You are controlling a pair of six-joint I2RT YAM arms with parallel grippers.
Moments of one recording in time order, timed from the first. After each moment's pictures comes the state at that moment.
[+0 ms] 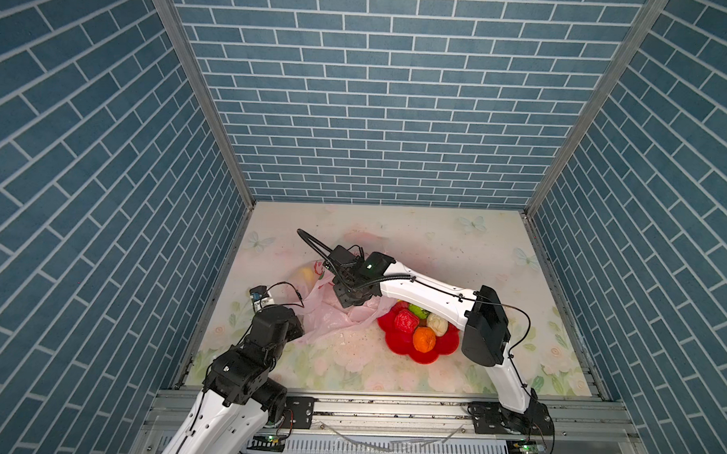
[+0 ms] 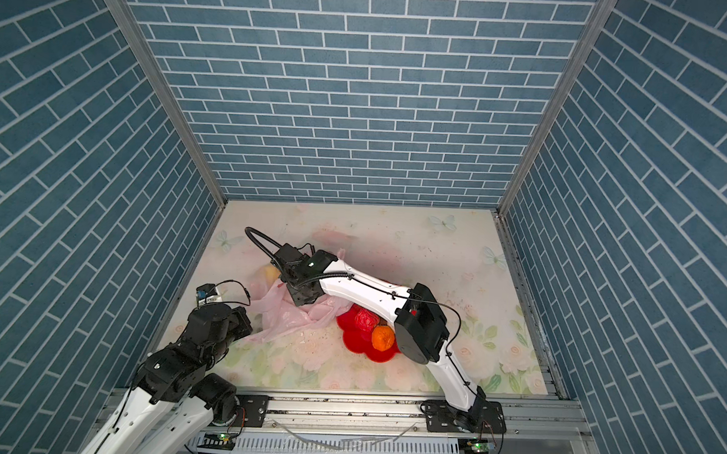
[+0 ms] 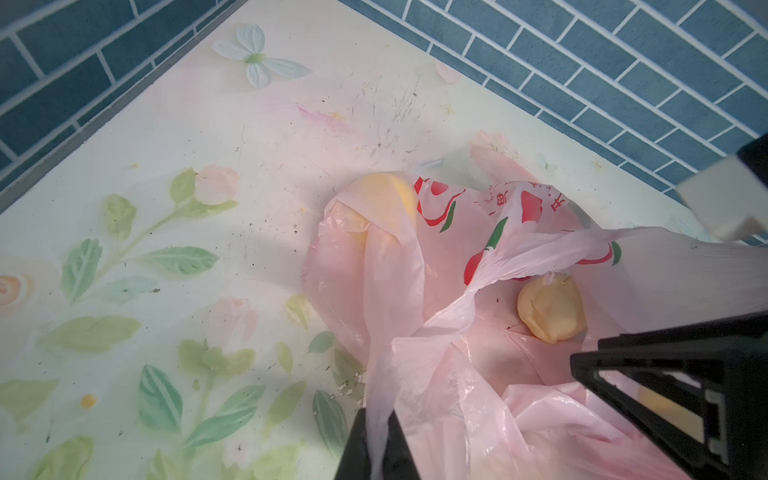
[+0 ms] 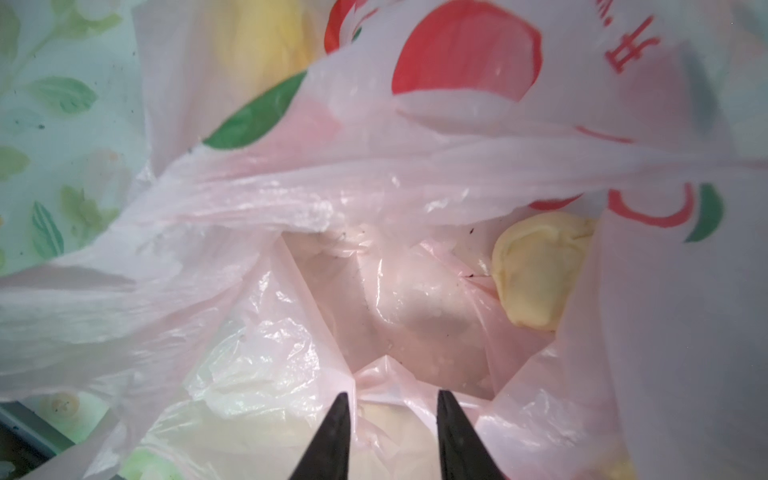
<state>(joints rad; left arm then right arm) -0.44 0.41 0.53 -0.80 -0.35 -0.72 1.13 2.19 2.06 -1.01 0.16 0.44</state>
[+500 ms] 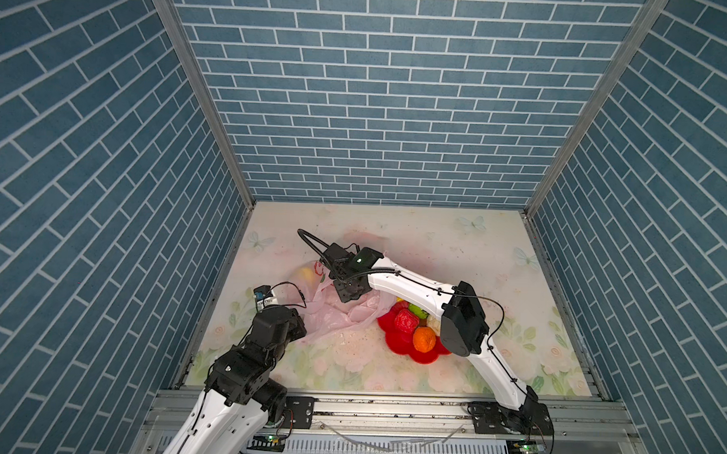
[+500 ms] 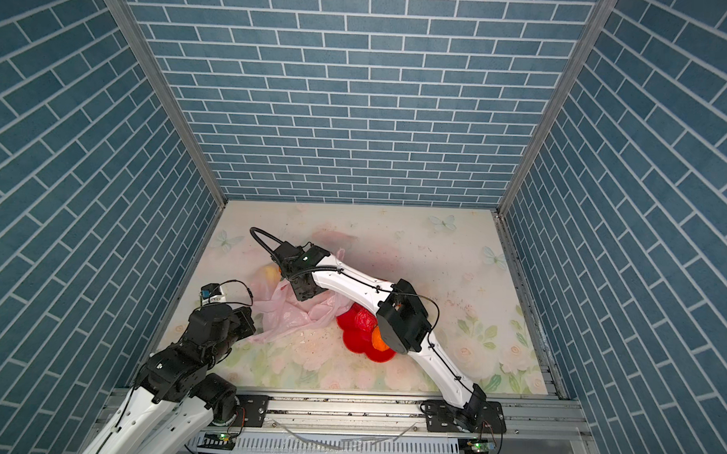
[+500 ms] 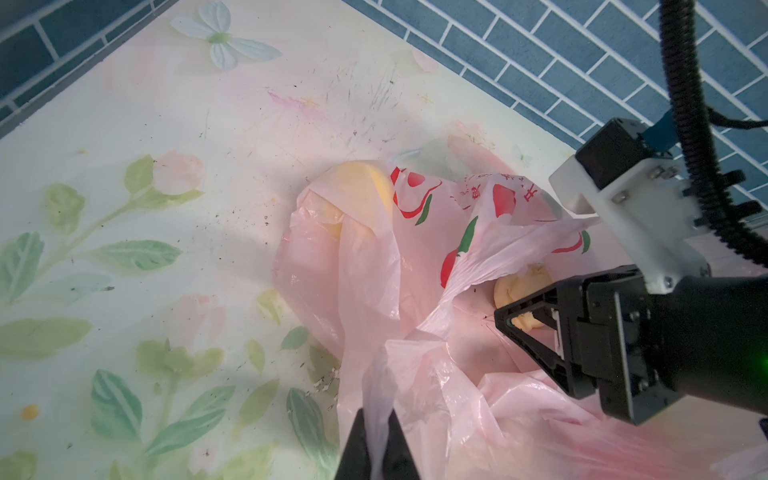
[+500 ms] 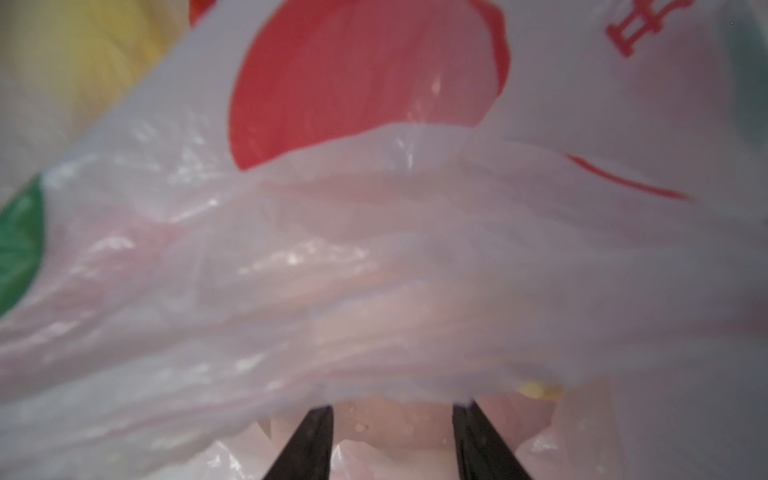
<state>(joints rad) -0.44 0.42 0.50 -0.75 -0.29 -0.73 1.08 2.36 2.22 -1.11 0.20 0.47</state>
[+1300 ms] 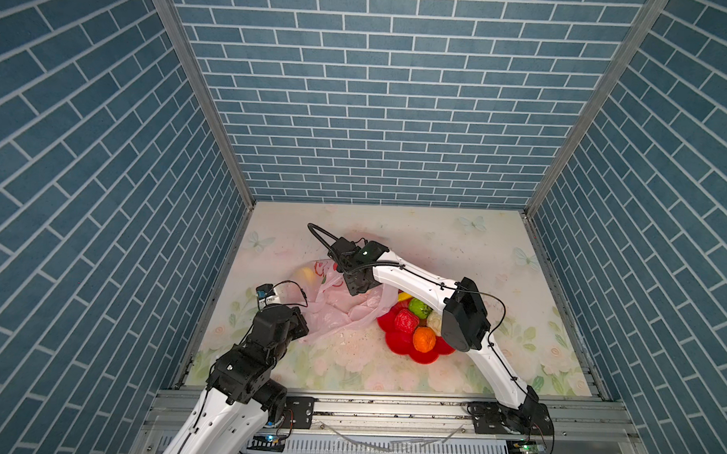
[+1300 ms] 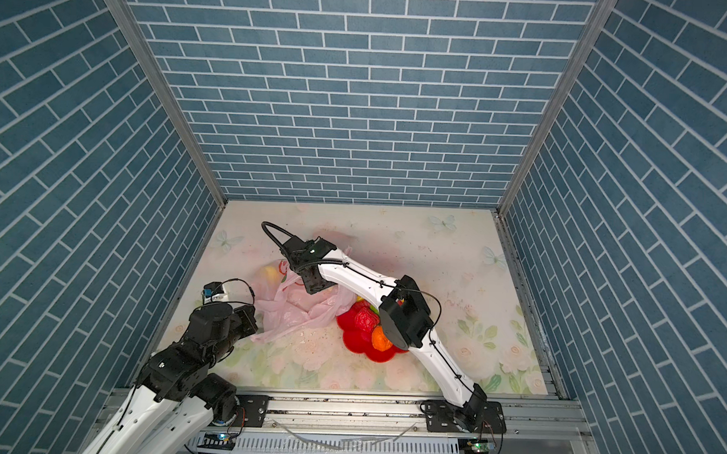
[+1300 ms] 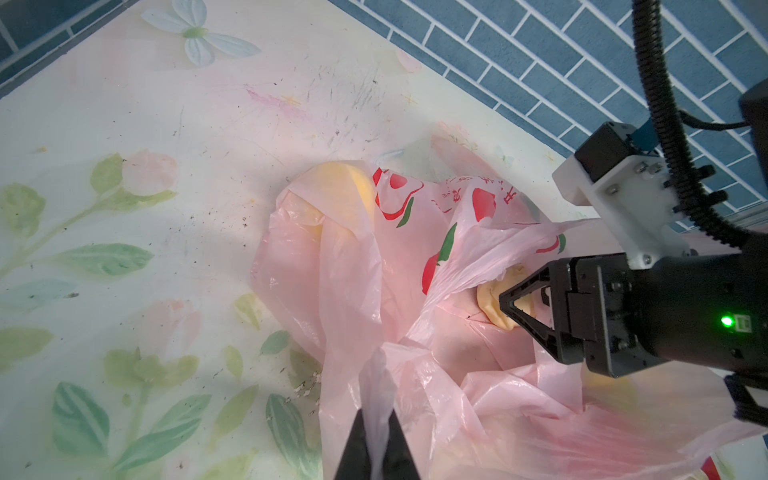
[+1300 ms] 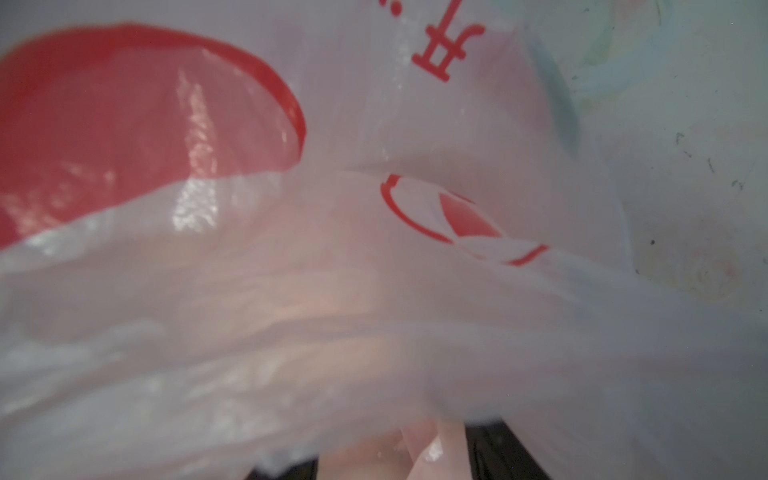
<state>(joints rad) -0.44 0.42 0.49 -0.71 -0.26 -0.73 1.04 2.37 2.23 -1.14 0.26 0.49</state>
